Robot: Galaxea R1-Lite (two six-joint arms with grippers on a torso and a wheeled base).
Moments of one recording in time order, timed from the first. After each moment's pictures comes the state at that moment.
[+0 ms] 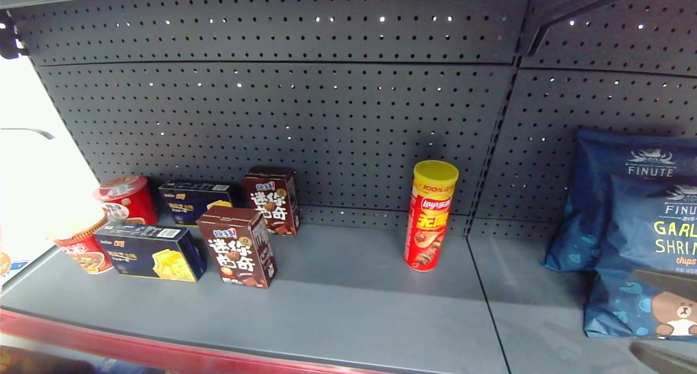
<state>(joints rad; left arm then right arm) -0.15 0.34 -0.15 -0.17 0.19 0.06 0.32 0.87 -0.45 -0.23 0.48 -0.05</state>
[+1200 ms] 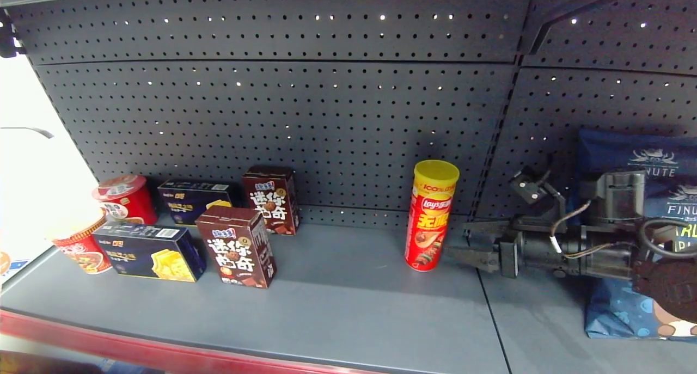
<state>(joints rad) -0.20 0.32 -0.13 -0.17 0.19 0.06 0.32 1.71 -0.75 -0.61 0.58 -0.08</state>
